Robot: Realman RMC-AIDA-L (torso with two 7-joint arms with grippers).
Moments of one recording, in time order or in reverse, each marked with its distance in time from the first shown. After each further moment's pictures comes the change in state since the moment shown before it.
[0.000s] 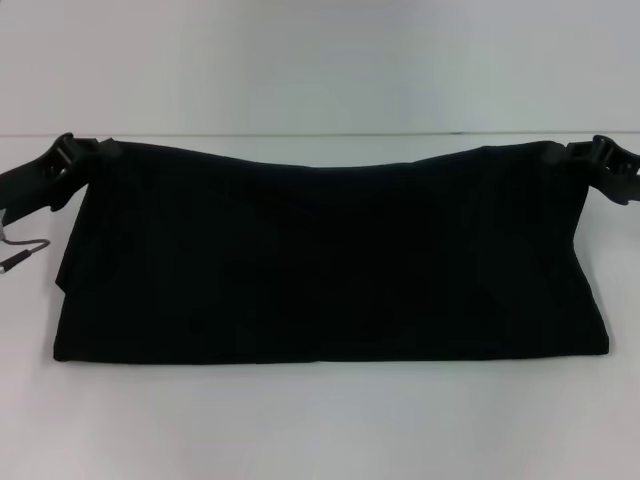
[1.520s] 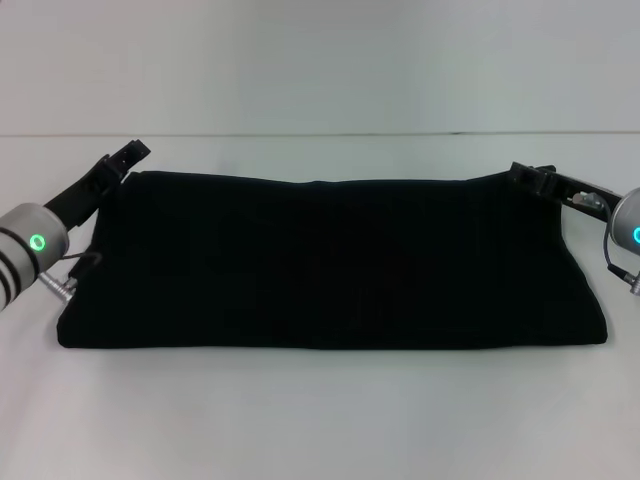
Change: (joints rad) left arm -0.047 -0.143 -0.003 -0.085 -0.290 -0.393 0.387; right arm 0.074 0.111 -0.021 0.158 0.205 0.507 -0.560
